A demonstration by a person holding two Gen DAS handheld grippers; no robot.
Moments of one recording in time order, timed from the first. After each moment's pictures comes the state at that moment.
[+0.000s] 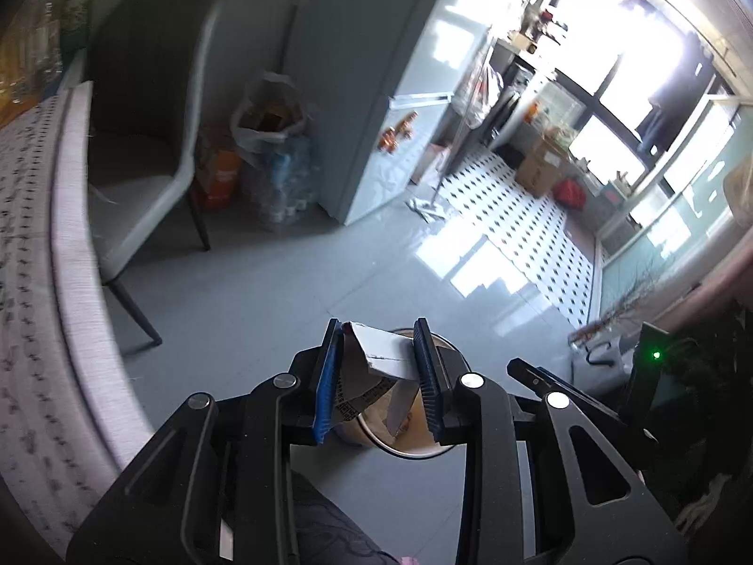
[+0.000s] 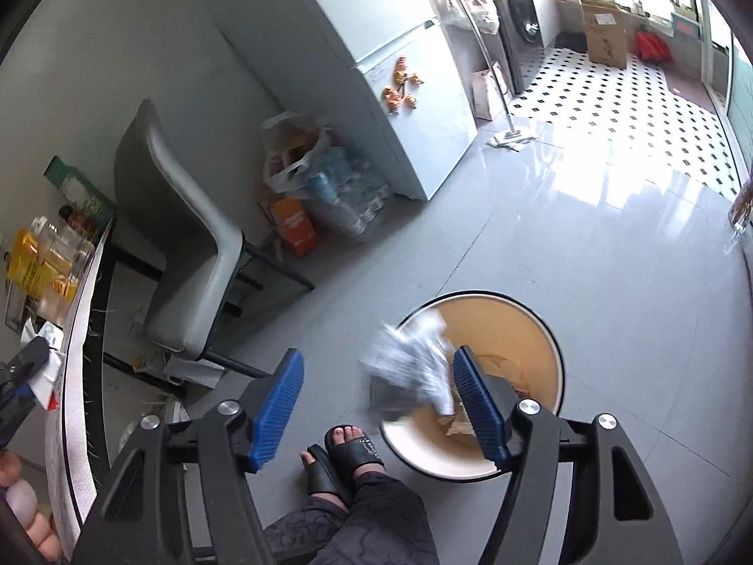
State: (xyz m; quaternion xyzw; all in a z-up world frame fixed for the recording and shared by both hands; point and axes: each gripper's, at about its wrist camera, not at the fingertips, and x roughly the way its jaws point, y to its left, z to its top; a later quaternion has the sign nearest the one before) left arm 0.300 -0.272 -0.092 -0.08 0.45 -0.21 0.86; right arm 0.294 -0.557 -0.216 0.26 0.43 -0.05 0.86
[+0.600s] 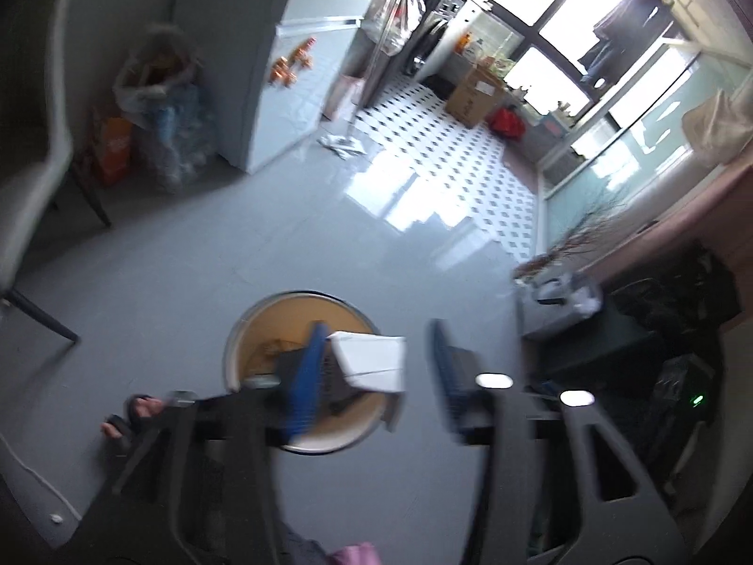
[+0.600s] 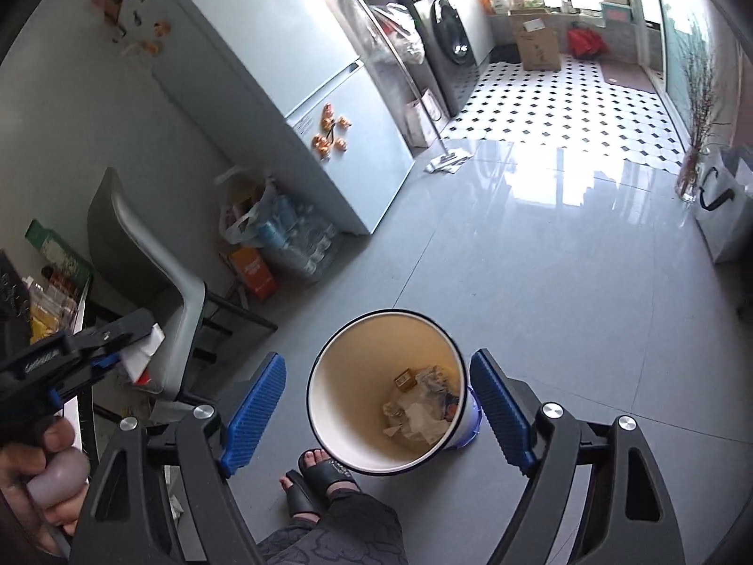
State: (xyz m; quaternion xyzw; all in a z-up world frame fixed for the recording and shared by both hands) left arm 0.325 -0.417 -0.138 -0.08 0.51 -0.33 0.79; right arm 0.211 -0.630 -0.207 0.30 0.38 -0.13 0.87
